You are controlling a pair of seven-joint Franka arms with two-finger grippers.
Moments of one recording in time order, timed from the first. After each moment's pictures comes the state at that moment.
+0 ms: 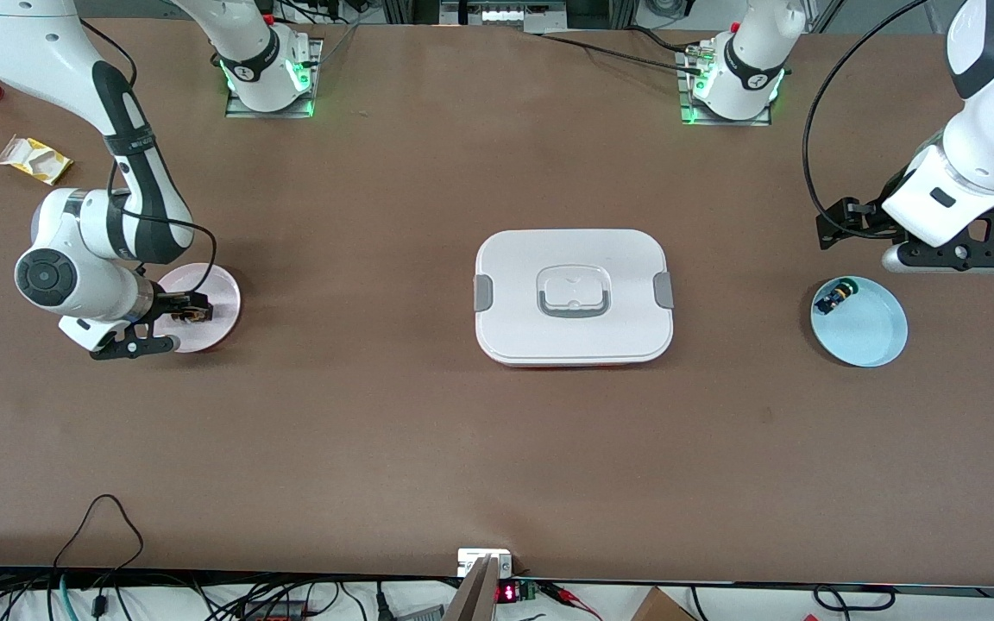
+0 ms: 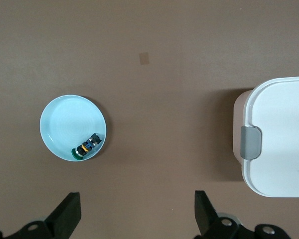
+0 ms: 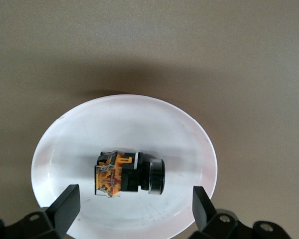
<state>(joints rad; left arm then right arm) -0.02 0.02 -0.08 -1.73 0.04 1.70 -0.10 0.04 0.45 -0.13 -1.98 -0.14 2.25 -0.15</state>
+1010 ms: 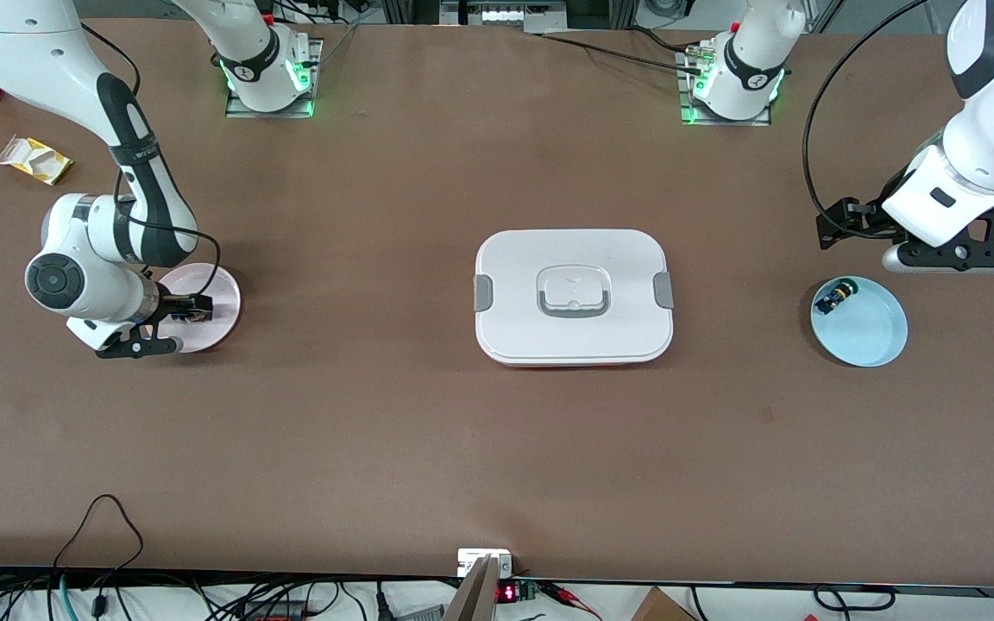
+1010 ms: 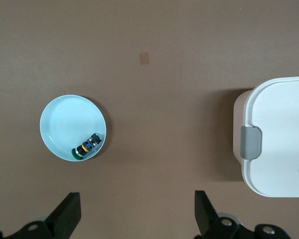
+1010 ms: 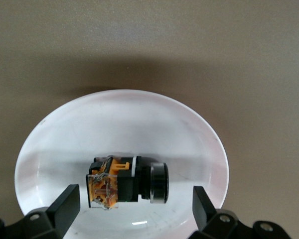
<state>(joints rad) -0.02 0.02 -0.08 -1.73 0.04 1.70 -0.10 0.04 0.48 -0.13 -2.00 -0.12 2.29 -0.08</state>
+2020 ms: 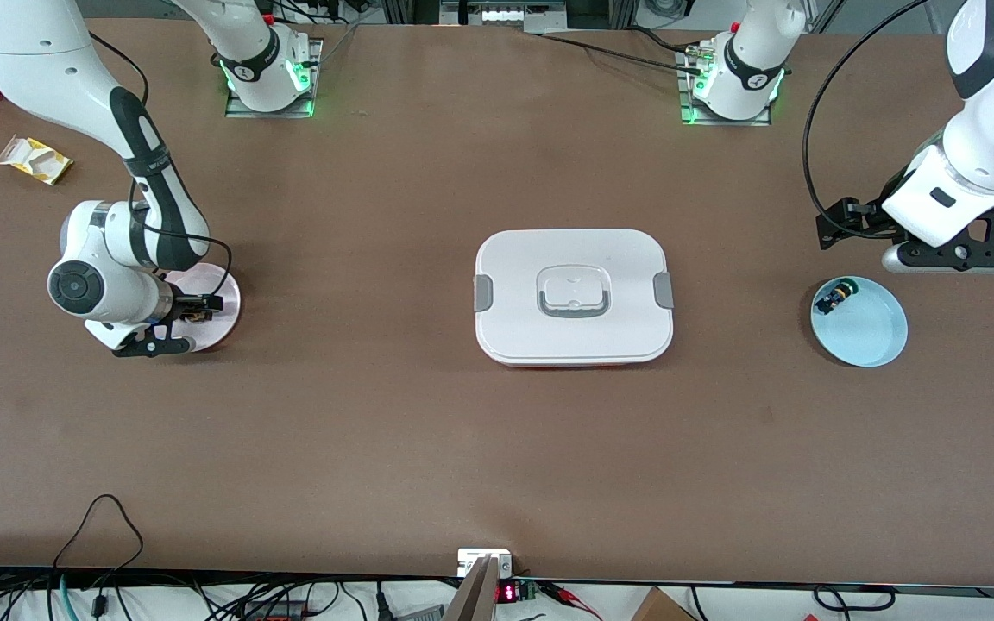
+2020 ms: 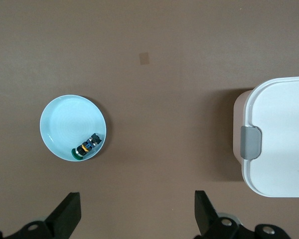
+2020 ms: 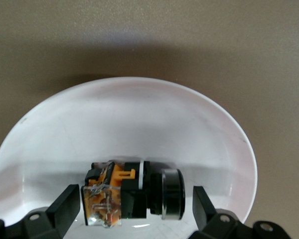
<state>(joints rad) -0.02 0.02 -0.08 -1.73 0.04 1.70 -0.10 0.04 0.53 -0.12 -2.01 -0.12 2.32 -0.08</state>
